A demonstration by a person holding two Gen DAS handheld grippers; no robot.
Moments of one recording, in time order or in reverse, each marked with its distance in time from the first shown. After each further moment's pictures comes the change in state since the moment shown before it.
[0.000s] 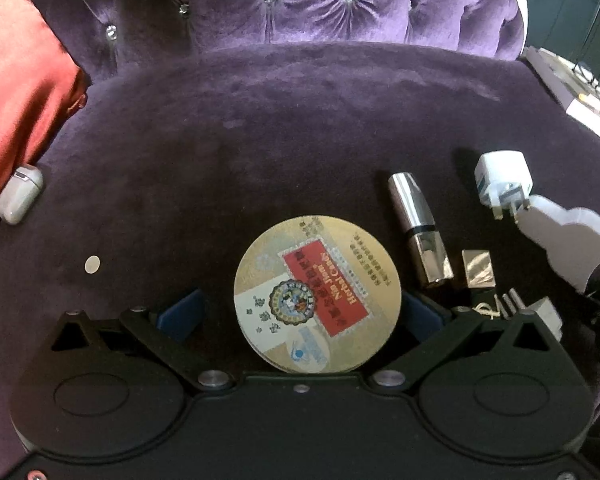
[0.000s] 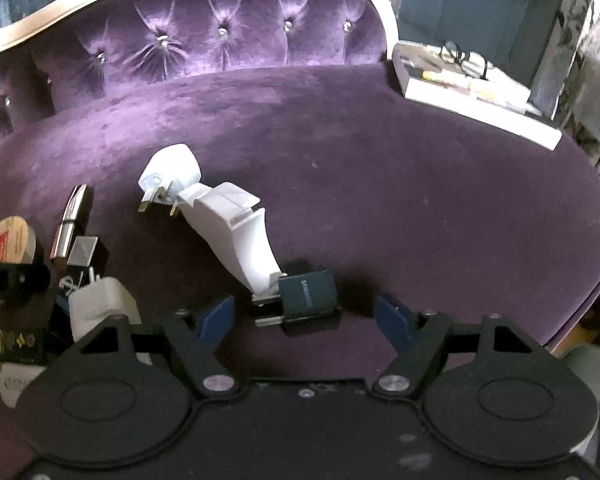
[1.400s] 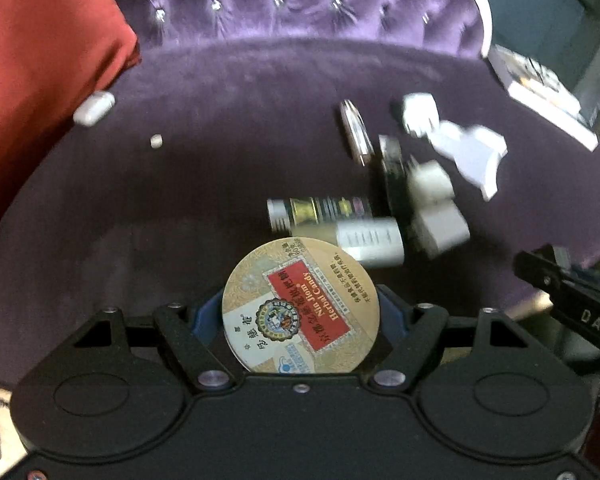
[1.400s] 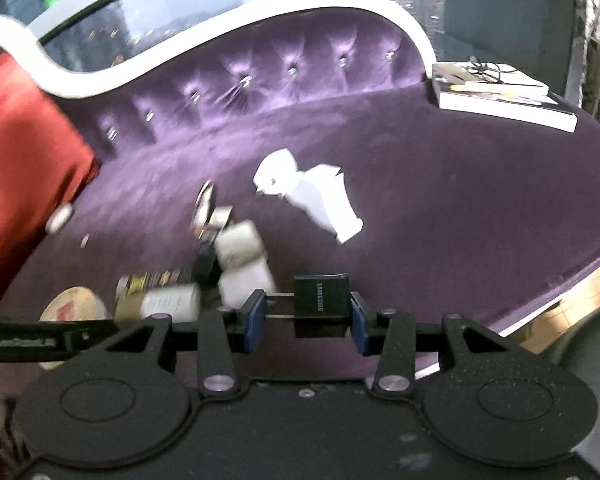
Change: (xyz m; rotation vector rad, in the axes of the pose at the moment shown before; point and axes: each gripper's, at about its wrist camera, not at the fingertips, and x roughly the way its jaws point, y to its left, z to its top) left arm -0.106 -0.018 -0.111 -0.042 0.009 -0.014; right arm -0.107 -0.006 -0.070 0.017 -0.104 0.248
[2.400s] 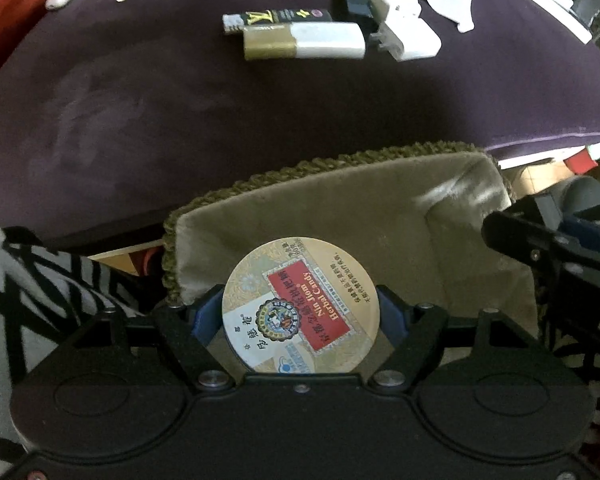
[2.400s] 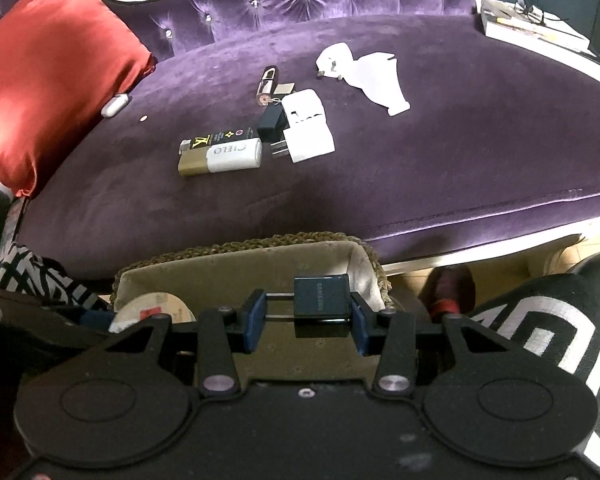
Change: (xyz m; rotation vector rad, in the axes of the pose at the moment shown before) left arm 0.014 -0.026 -0.076 0.030 0.281 -0.013; right arm -0.034 0.011 -0.058 -0.082 0.239 0.102
